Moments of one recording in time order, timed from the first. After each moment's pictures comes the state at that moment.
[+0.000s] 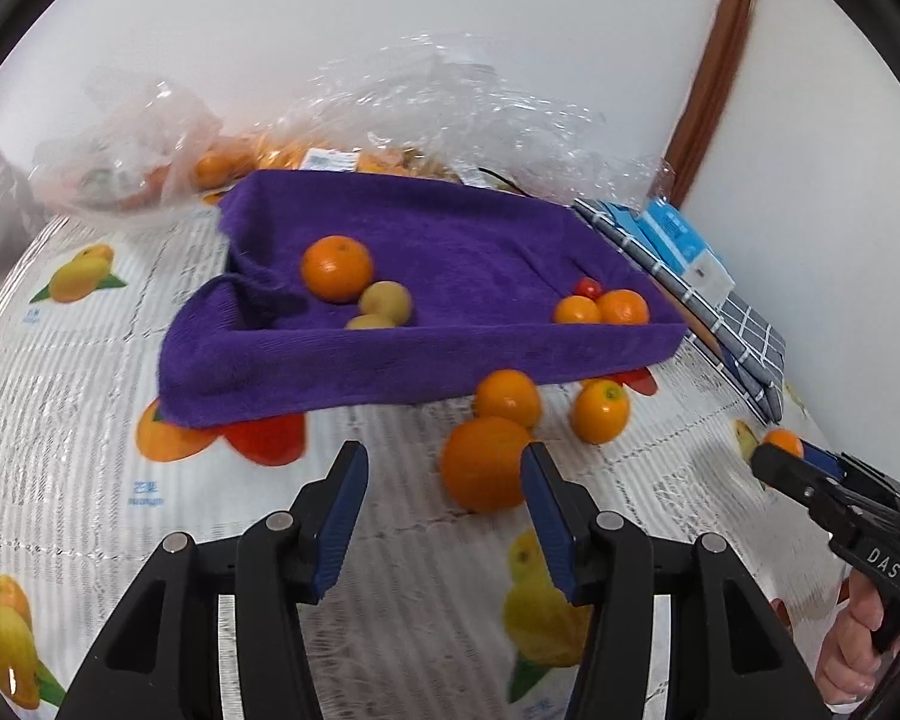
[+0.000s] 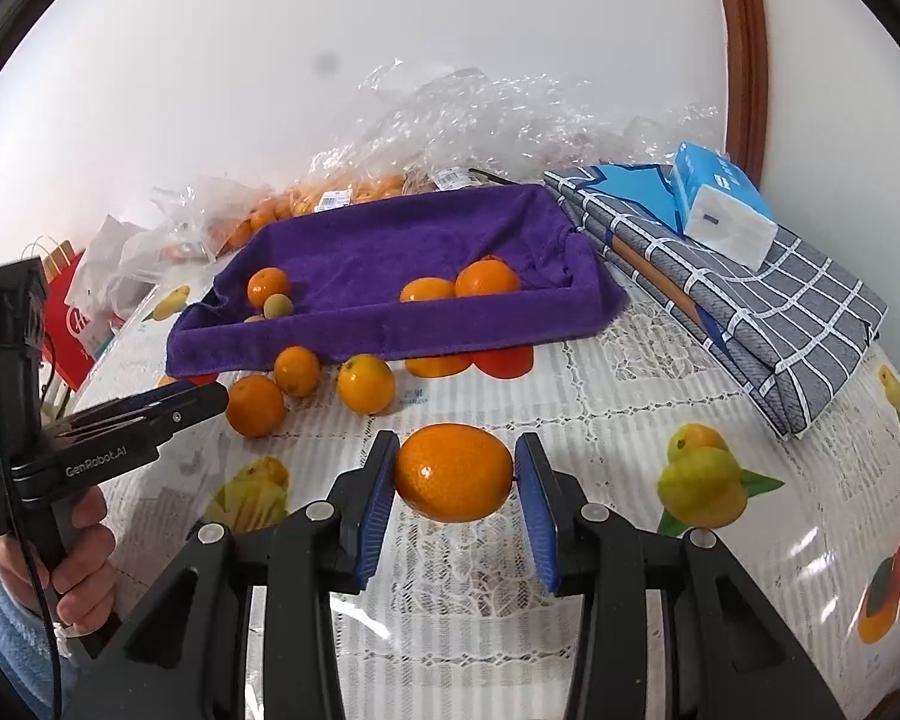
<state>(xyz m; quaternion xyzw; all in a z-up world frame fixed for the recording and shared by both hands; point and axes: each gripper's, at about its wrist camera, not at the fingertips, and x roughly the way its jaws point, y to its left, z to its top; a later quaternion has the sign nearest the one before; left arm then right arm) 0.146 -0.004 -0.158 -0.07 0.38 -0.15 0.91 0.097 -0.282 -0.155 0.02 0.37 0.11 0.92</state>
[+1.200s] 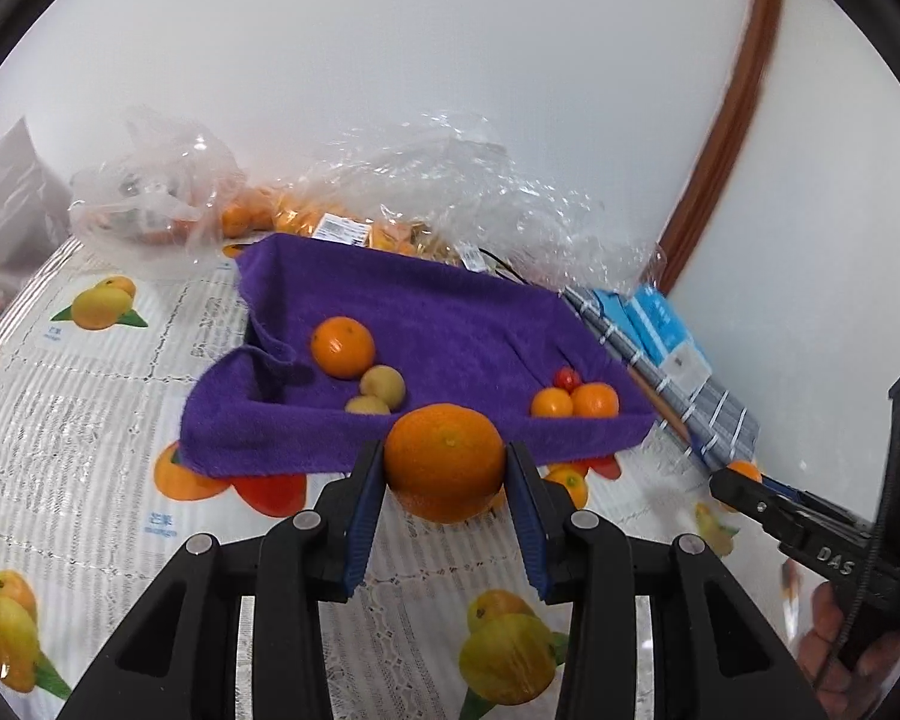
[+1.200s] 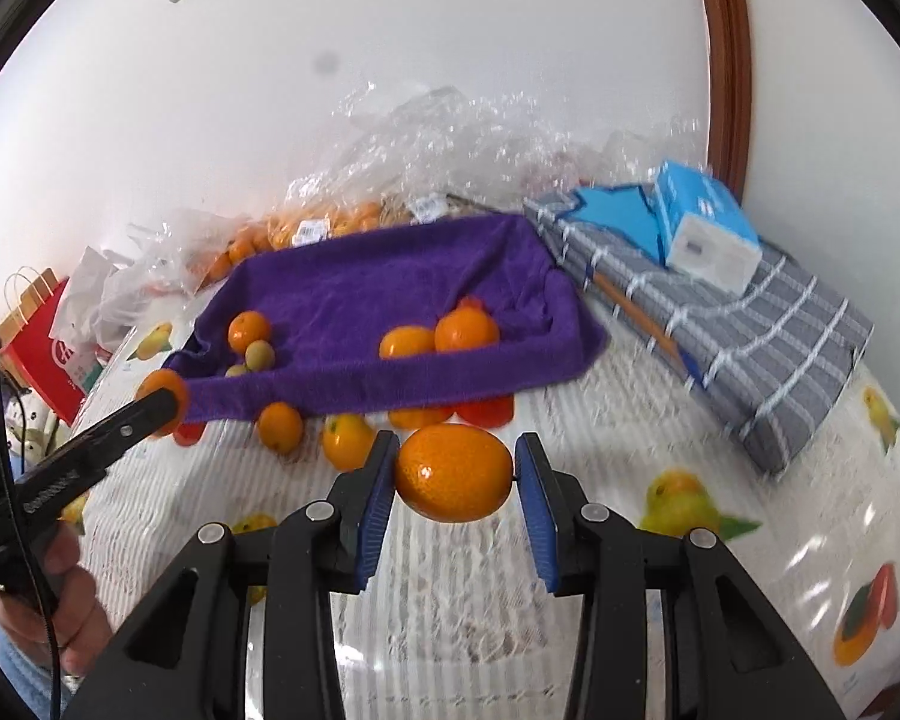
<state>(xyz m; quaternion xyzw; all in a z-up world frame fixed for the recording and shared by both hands) 0.136 0.019 -0.126 -0.14 0.32 -0.14 0.93 0.119 -0.281 -0.129 0.03 0.36 0.08 0.93</state>
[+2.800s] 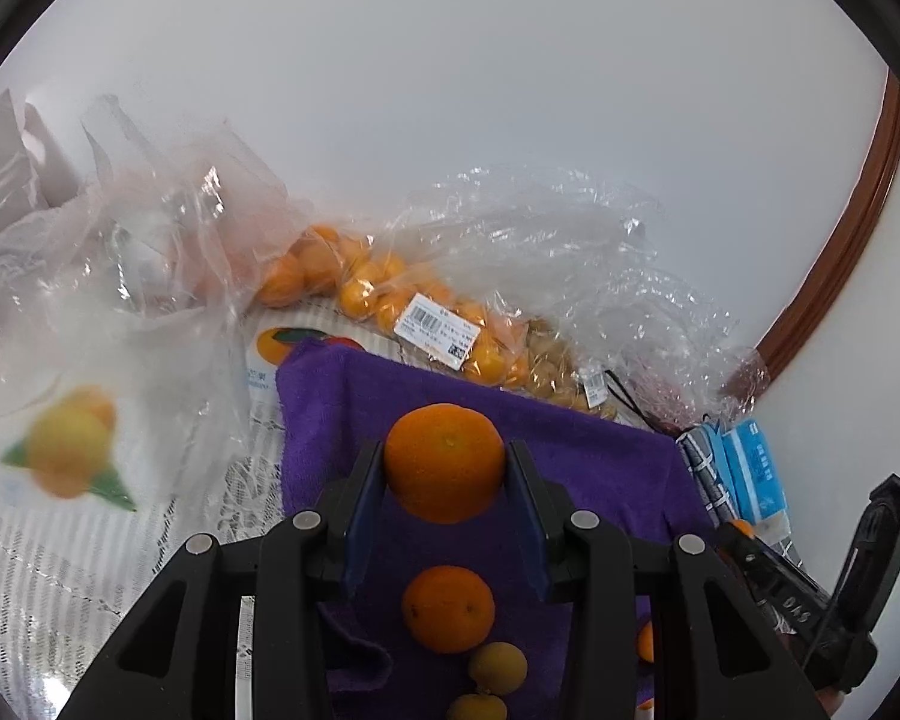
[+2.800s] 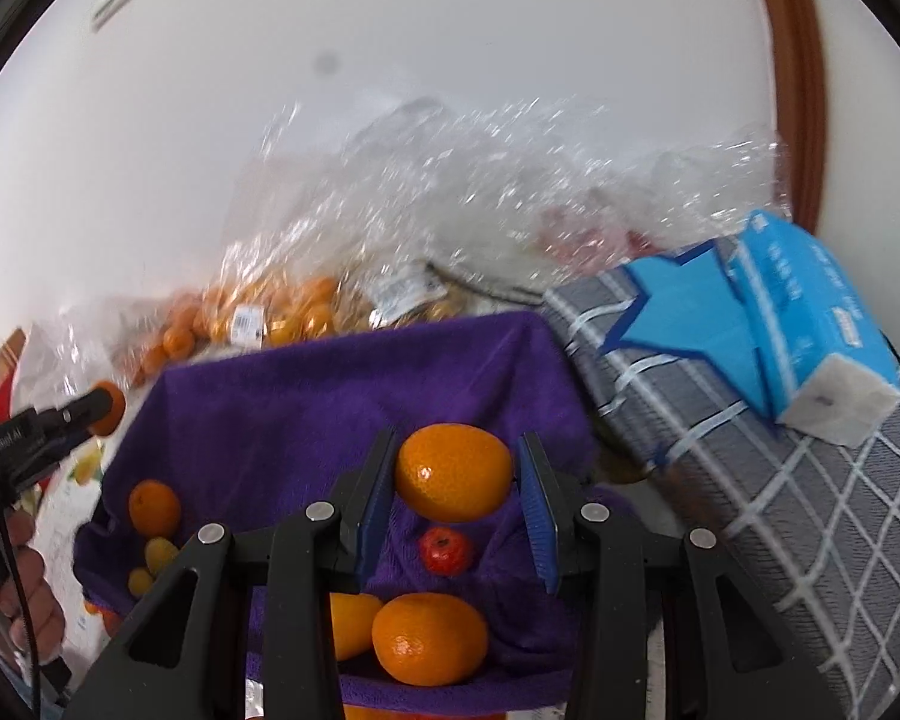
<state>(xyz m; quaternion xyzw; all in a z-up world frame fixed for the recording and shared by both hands) 0.291 0.065 -0.125 -0.20 0.32 -0.07 0.92 0.298 -0.278 -0.155 0.05 0.35 0.10 0.93</state>
